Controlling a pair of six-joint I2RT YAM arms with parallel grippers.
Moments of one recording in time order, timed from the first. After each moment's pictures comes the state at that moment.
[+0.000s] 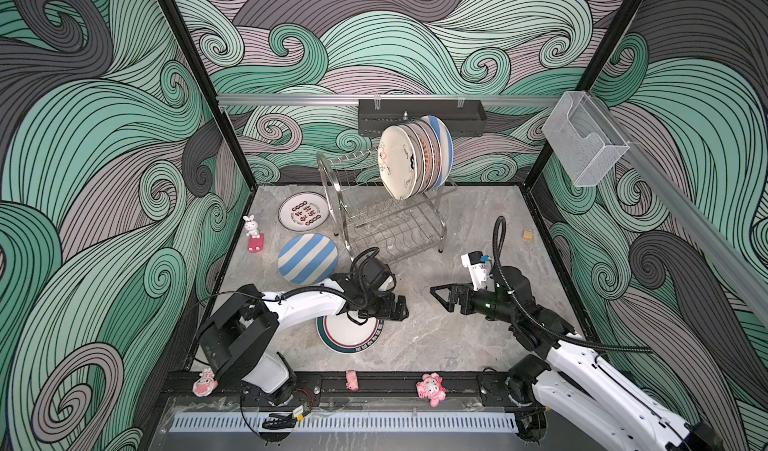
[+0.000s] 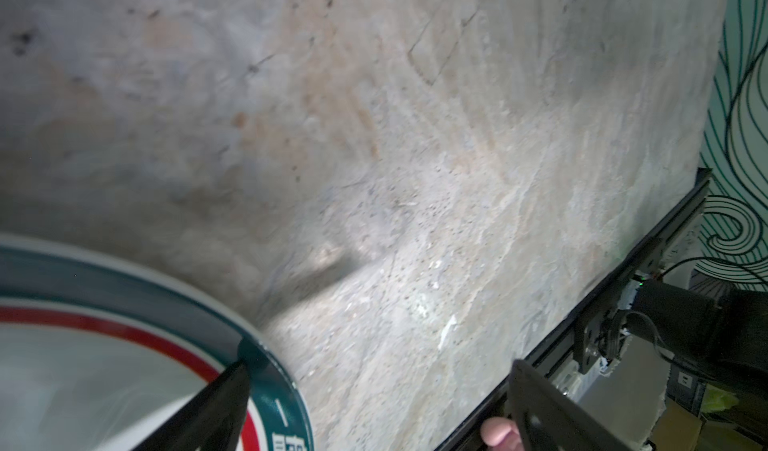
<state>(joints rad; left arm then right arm) -0.85 1.53 0.83 -0.34 0.31 -0.68 0.53 0.69 0.47 -0.33 -0.38 0.58</state>
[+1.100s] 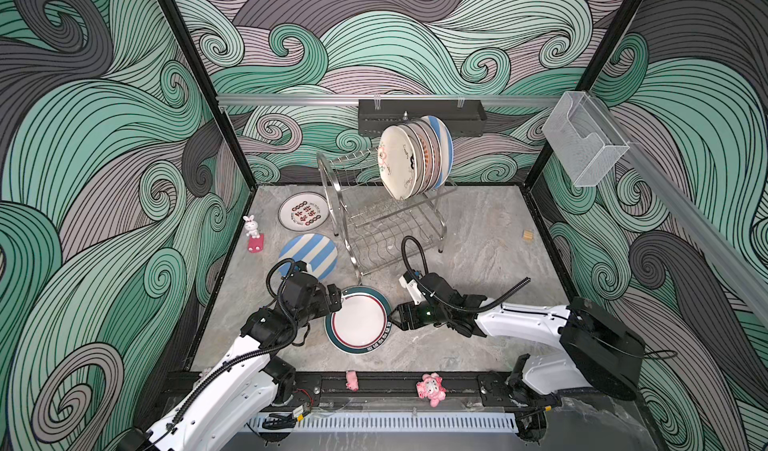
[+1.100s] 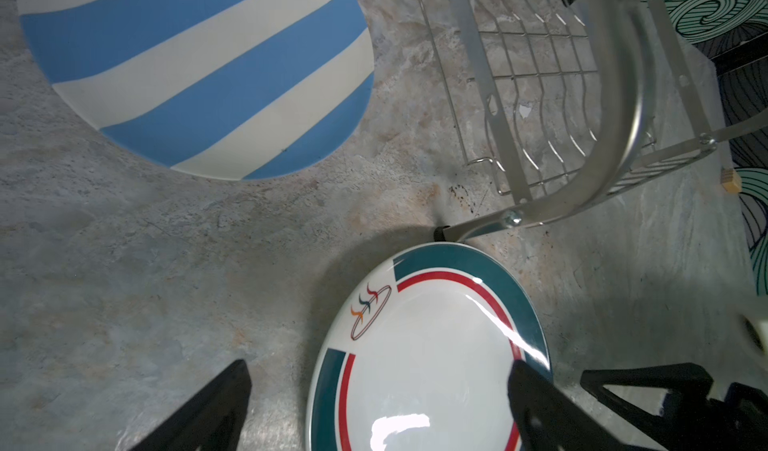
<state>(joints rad) -0.47 0.70 0.46 -0.61 -0.09 -0.71 0.93 1.45 0.58 0.05 -0.28 0.65</state>
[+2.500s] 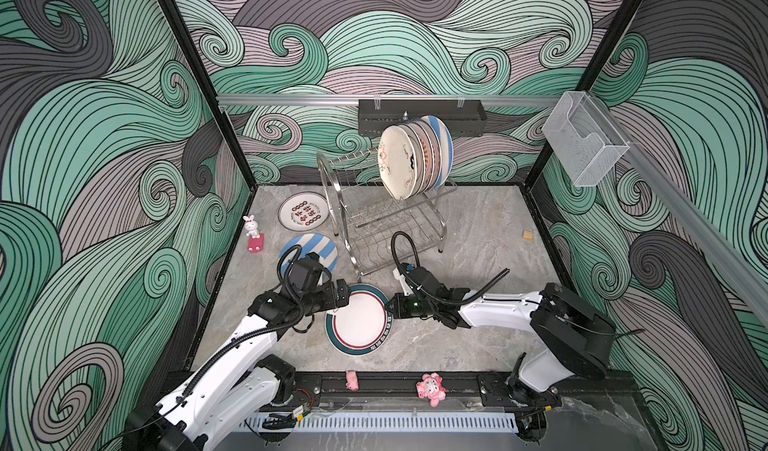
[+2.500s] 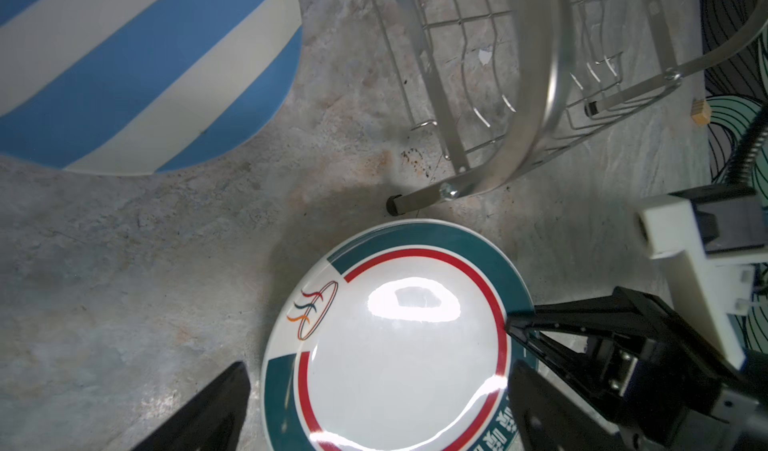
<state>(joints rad) -0.45 0.87 0.66 -0.69 0.08 -0.59 0.93 1.55 0.67 0.09 -0.22 0.79</state>
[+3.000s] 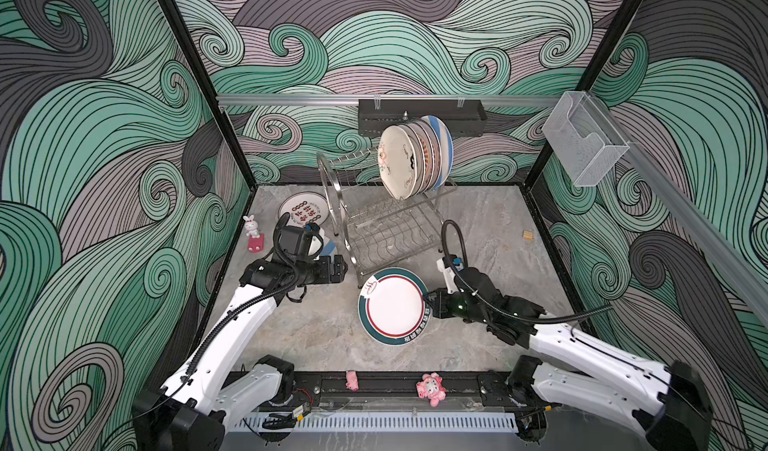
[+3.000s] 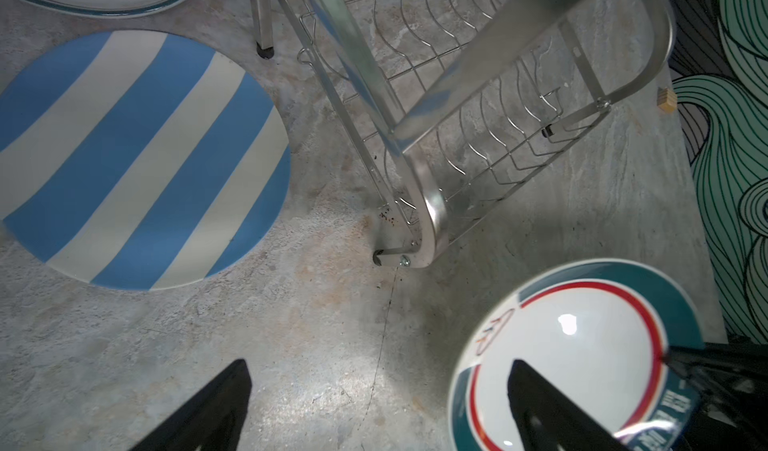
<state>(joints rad) -0.29 1.03 0.94 -0.83 0.18 -0.32 0.84 0.90 0.64 -0.42 -0.05 0.70</state>
